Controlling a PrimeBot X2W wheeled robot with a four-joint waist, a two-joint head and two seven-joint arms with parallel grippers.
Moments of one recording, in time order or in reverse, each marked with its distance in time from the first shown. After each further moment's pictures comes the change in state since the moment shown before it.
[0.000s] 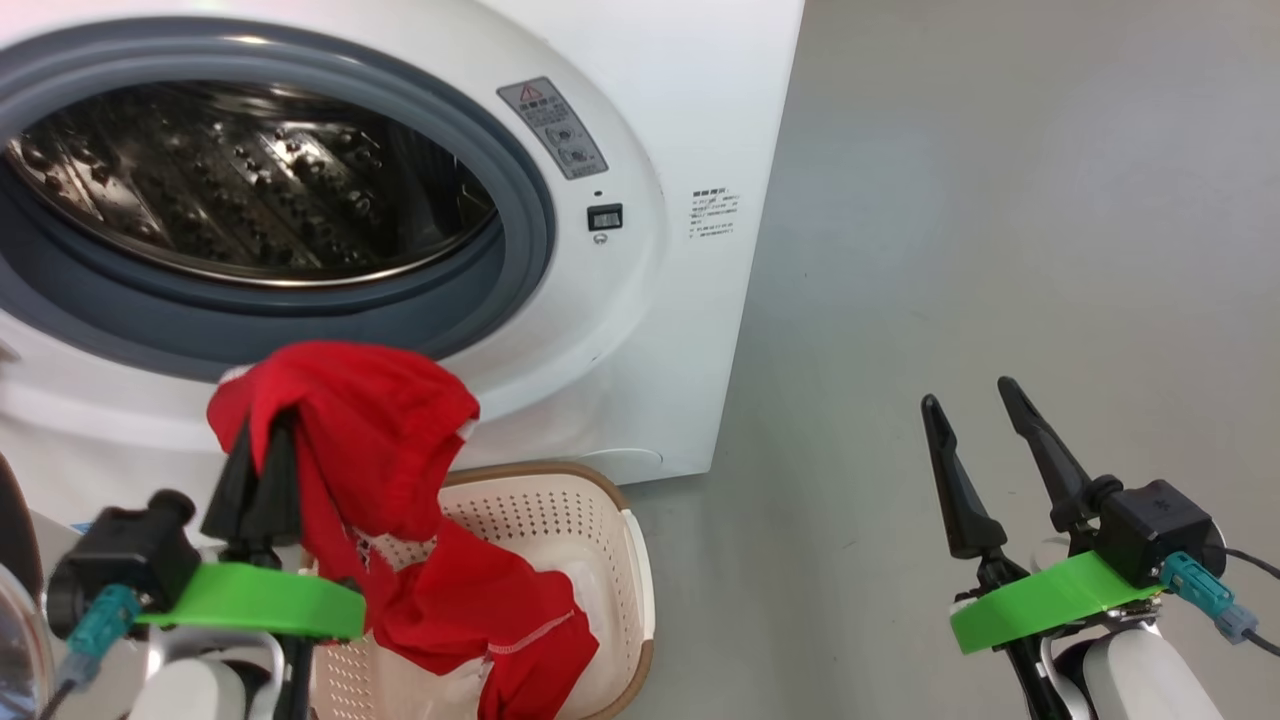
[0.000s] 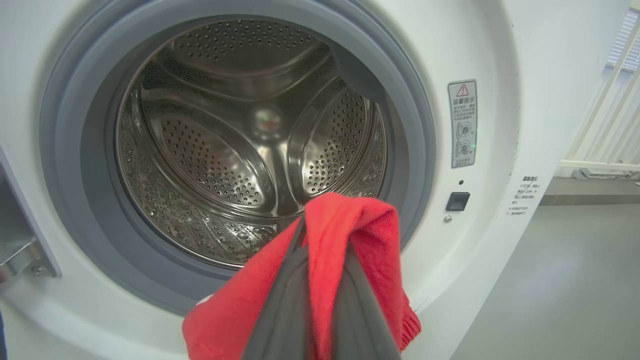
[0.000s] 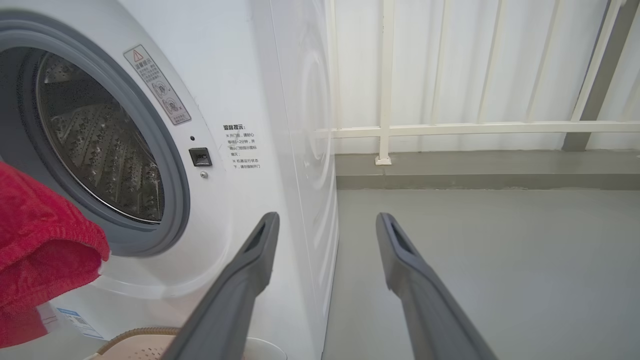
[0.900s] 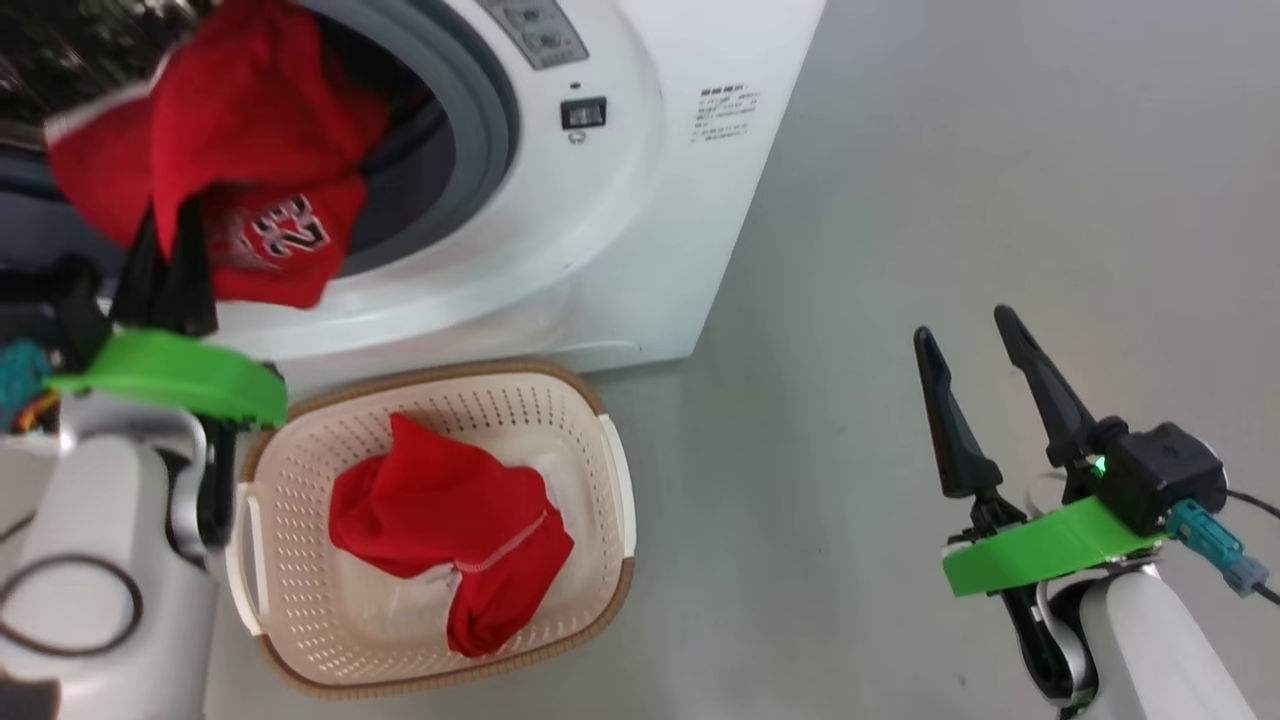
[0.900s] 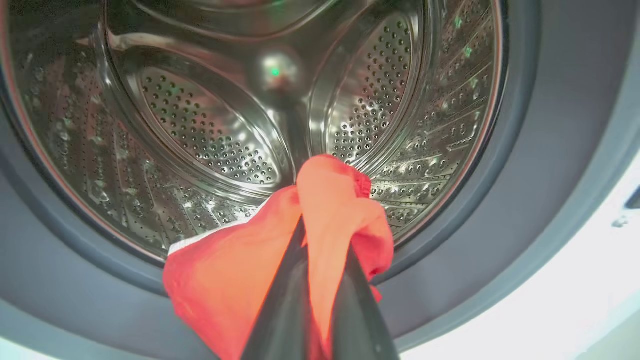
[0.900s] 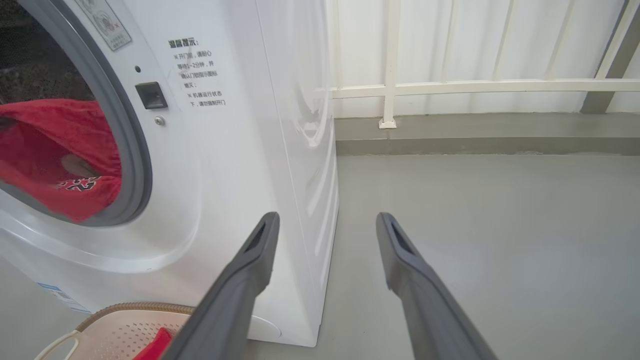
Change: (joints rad) left arm -0.454 0.060 -0.021 0.373 -0.005 -0.018 -0.009; right arm -0.100 0.000 0.017 -0.023 -0.001 0.000 0.000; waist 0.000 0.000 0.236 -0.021
